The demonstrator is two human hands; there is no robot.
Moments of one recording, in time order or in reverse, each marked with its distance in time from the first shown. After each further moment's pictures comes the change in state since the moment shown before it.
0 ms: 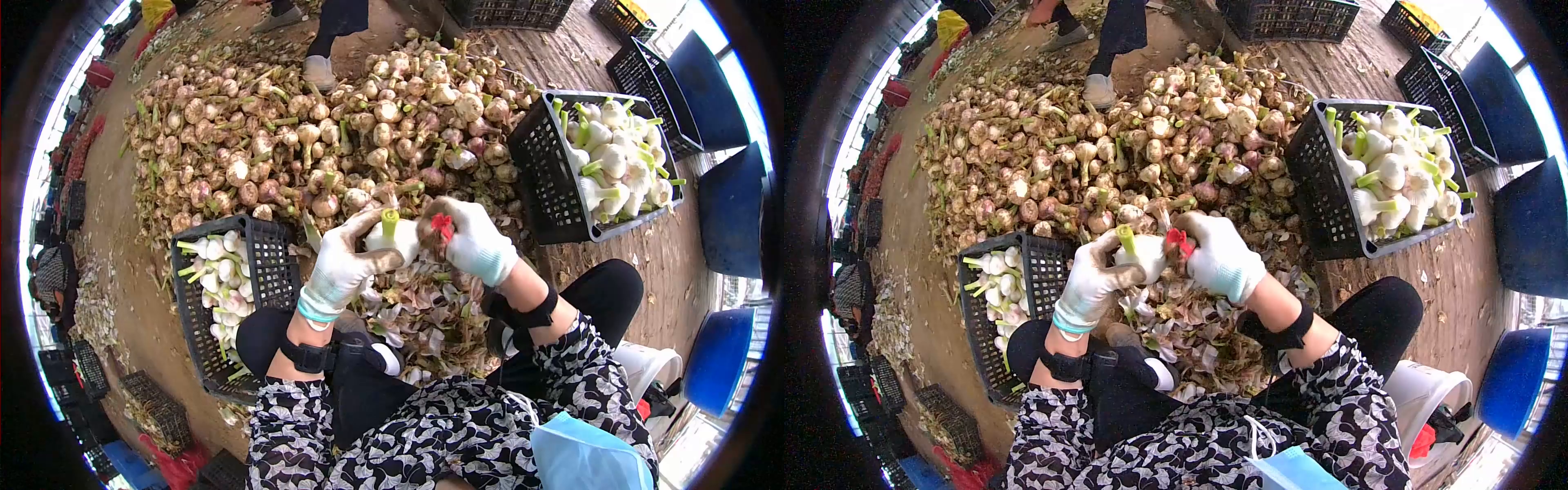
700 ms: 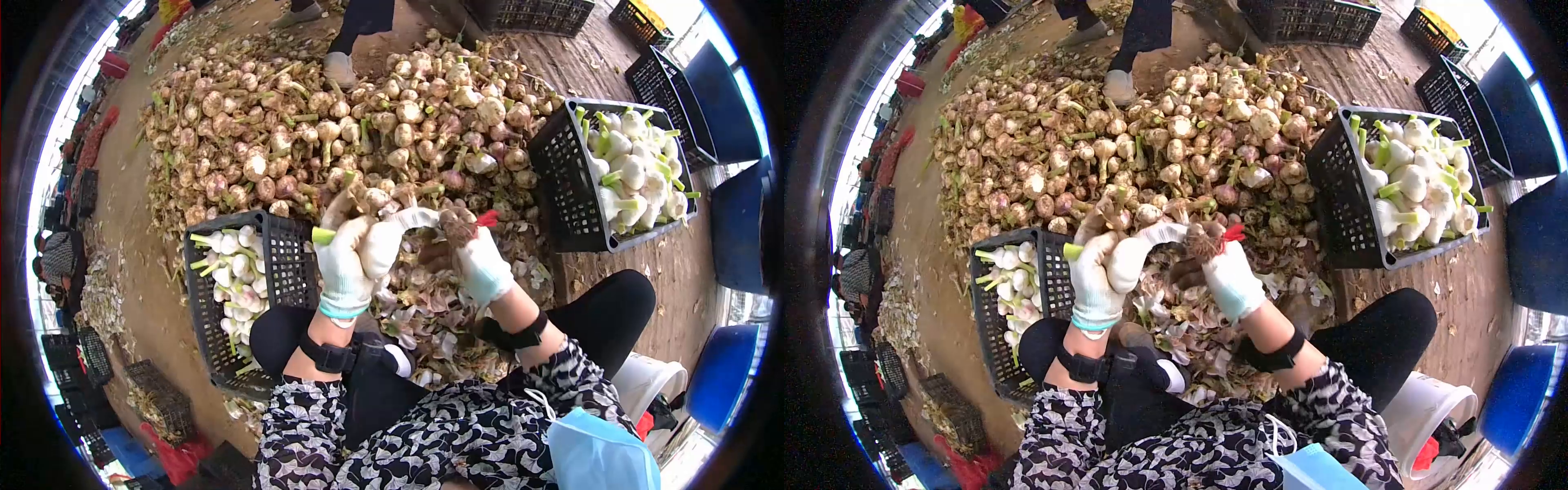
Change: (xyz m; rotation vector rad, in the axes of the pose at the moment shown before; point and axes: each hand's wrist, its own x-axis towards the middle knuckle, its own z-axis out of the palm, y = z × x) left_hand 0.013 -0.004 0.003 -0.644 0.498 0.098; right_hand -0.009 0.006 0.039 1.254 -0.002 0.562
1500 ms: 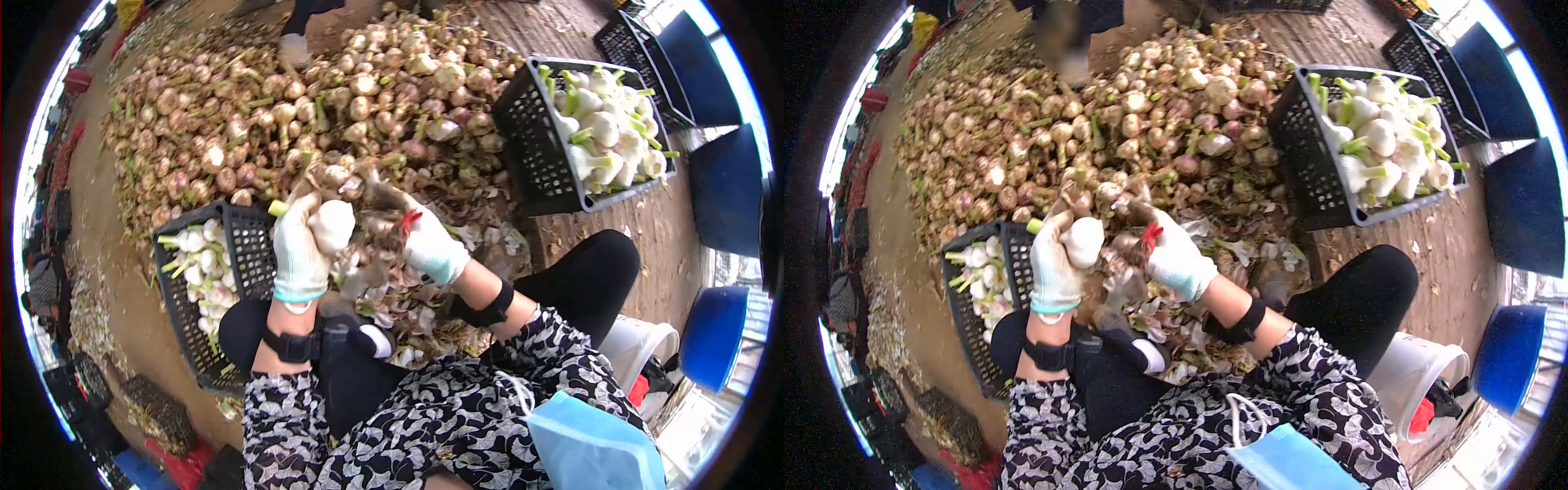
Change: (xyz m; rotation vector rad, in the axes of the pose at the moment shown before) left_hand 0.002 -0.005 -0.012 0.035 -0.025 -0.219; right_hand 0.008 0.028 0.004 -0.375 -0.149 -0.367
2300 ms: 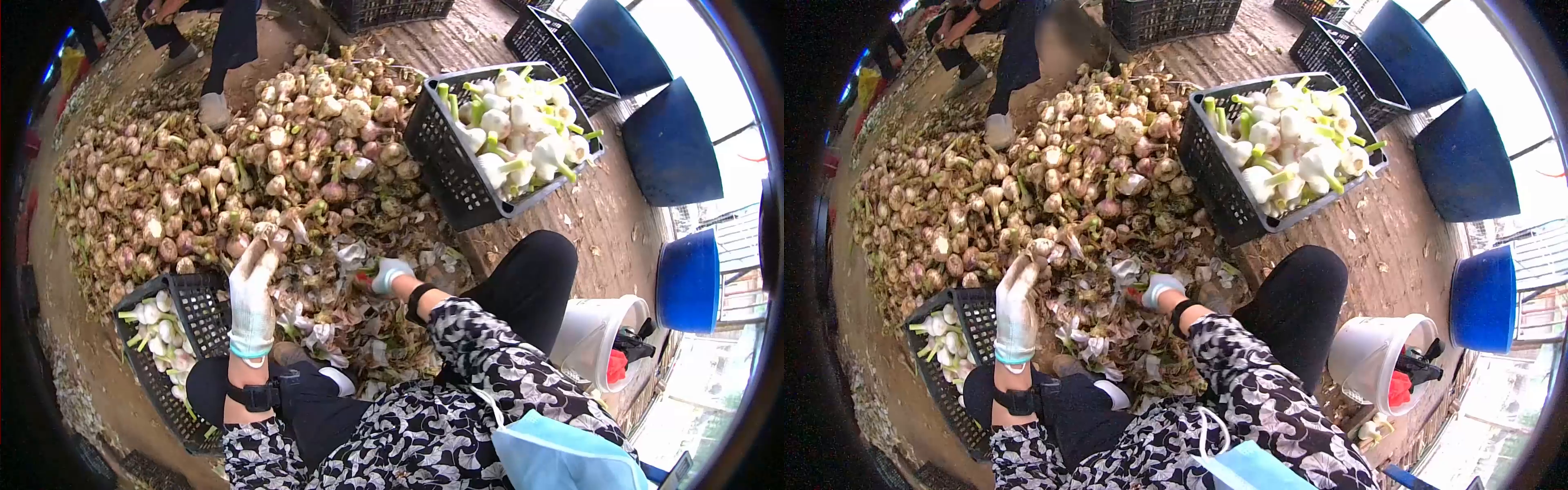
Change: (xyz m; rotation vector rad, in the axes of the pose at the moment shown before) left_hand 0.010 -0.017 -0.003 0.638 -0.158 0.268; right_hand -0.030 0.108 -0.120 -1.329 -0.031 0.867
